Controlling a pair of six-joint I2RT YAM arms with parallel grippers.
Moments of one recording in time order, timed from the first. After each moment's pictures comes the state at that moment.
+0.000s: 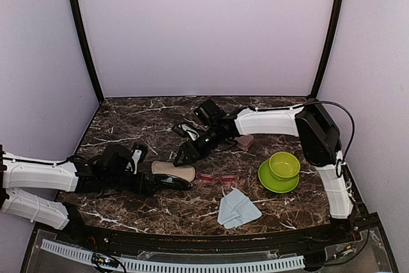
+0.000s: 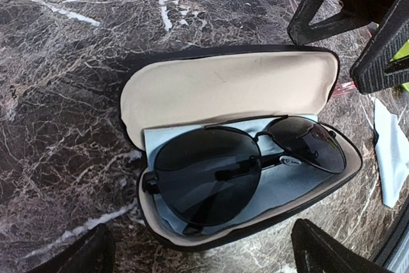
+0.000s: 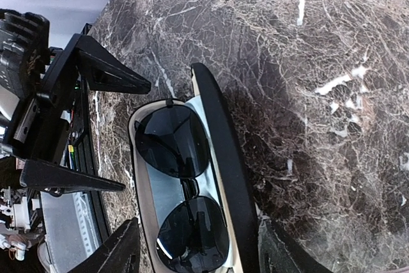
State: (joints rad) left arm -0.79 1.14 0.41 -0.11 -0.03 -0.49; right arm 0.88 2.24 1.74 -0.45 -0.70 0.19
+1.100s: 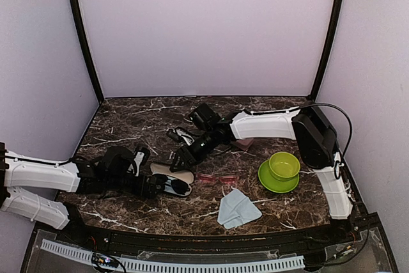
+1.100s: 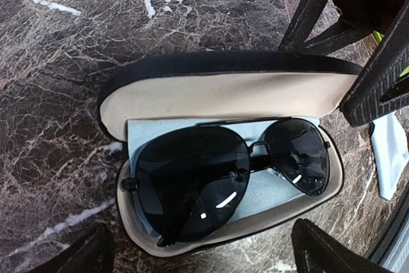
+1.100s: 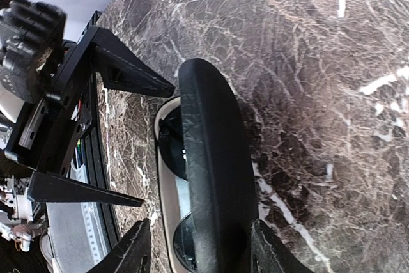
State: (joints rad) left arm -0.81 1.16 0.41 -0.09 -0.01 -0.50; right arm 0.92 2.26 1.75 -0.45 -0.72 0.20
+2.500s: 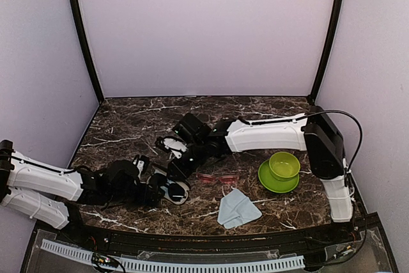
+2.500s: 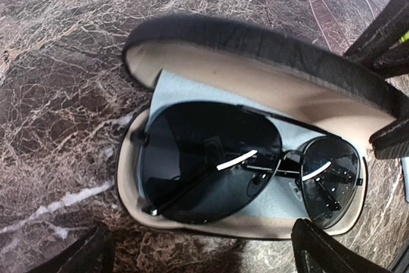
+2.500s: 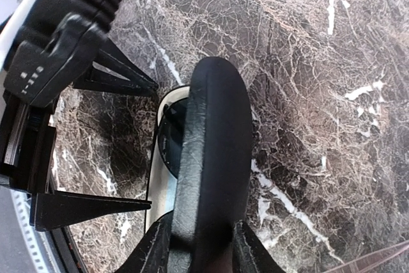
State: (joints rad) left arm -0.94 1.20 0.32 0.02 -0.19 -0.62; right arm 1.10 2.16 1.71 -0.48 -0.28 0.13
